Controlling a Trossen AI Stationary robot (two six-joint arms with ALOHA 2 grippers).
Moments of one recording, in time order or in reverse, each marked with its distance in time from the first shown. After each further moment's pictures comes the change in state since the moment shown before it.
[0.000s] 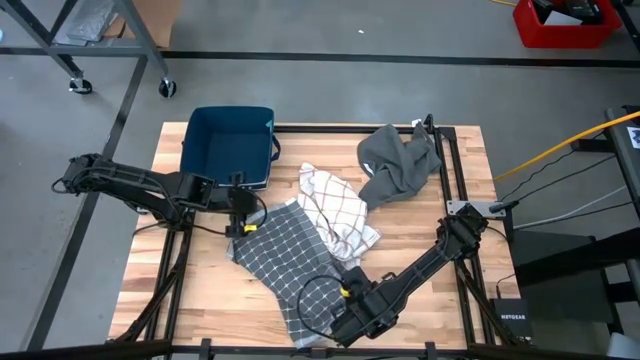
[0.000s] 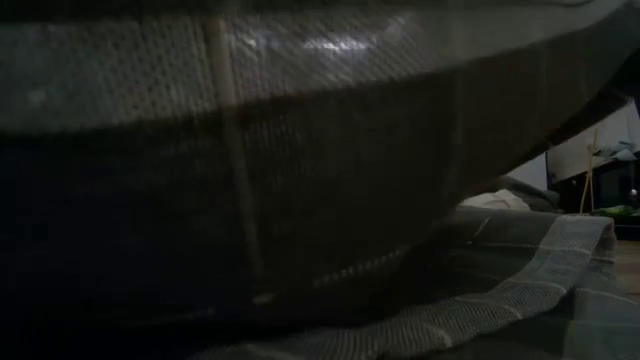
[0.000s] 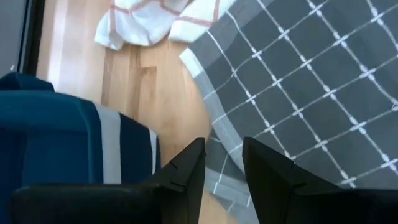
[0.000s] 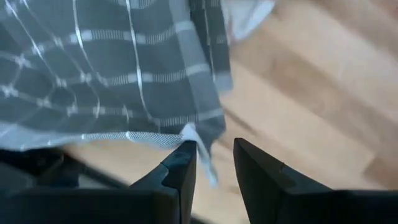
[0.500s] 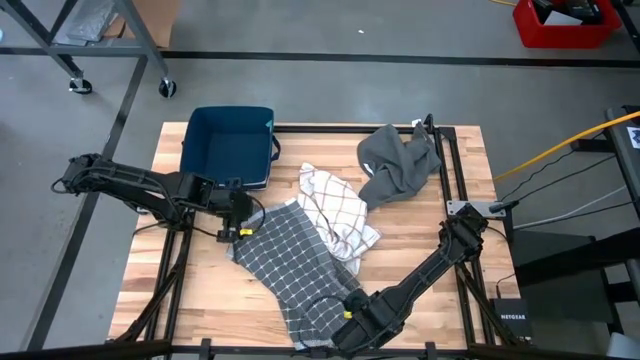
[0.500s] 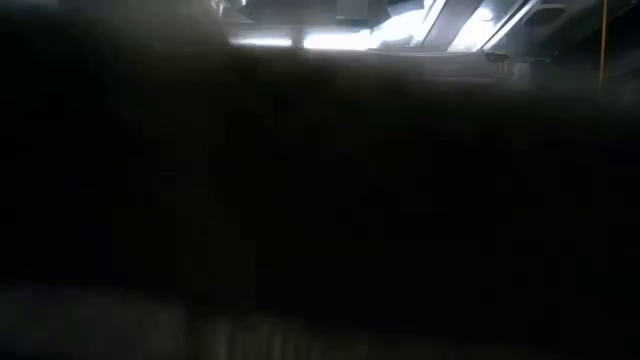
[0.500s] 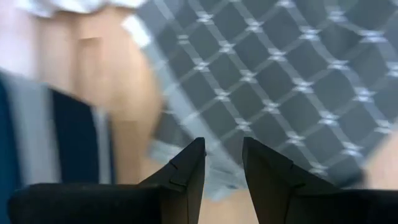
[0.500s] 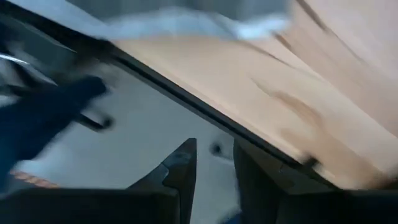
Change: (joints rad) left arm -0.001 0.000 0.000 -0.090 0.187 -0.016; right arm 0.031 0.000 0.000 0.201 -0.261 -0.010
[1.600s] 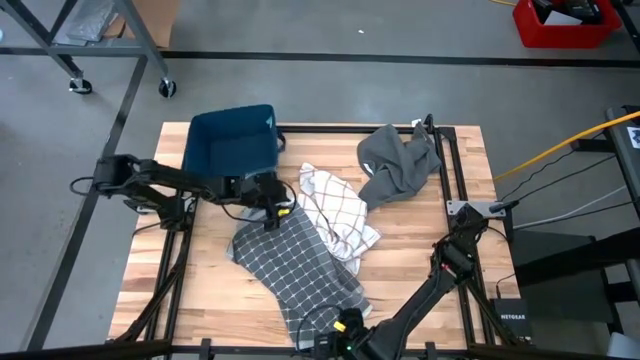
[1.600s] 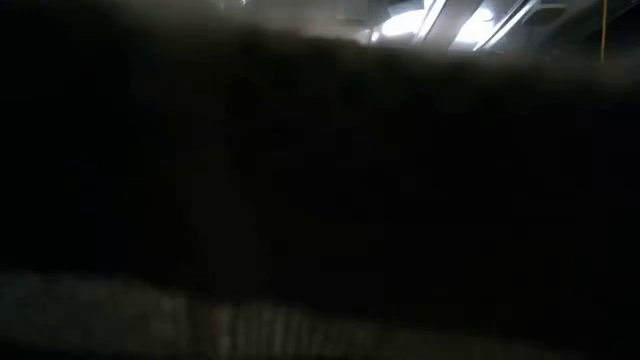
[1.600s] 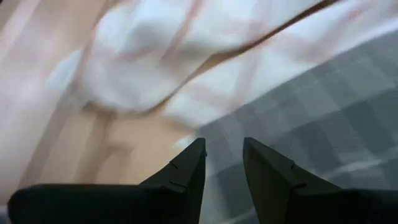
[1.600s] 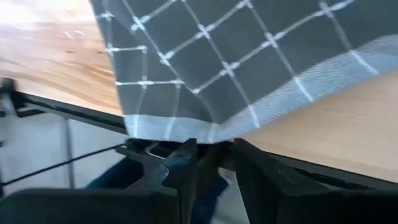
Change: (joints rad) left arm 0.289 0.385 -0.163 0.893 0.057 0.049; right arm 0.119 0.180 -0.001 0.344 0.563 0.620
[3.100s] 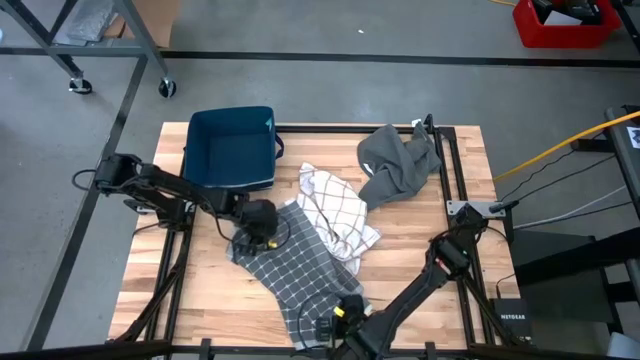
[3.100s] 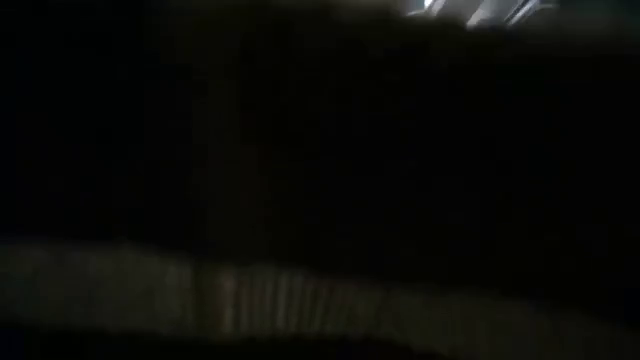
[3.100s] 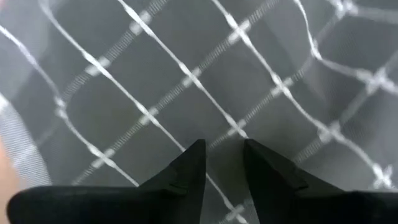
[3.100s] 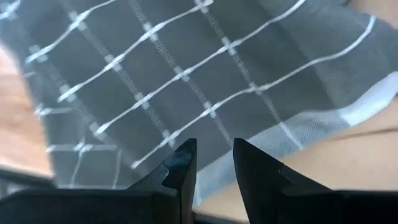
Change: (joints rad) left arm -0.270 -0.010 0.060 -0.439 0.177 0.050; right arm -0.070 0.000 -0.066 -0.142 -0.083 -0.009
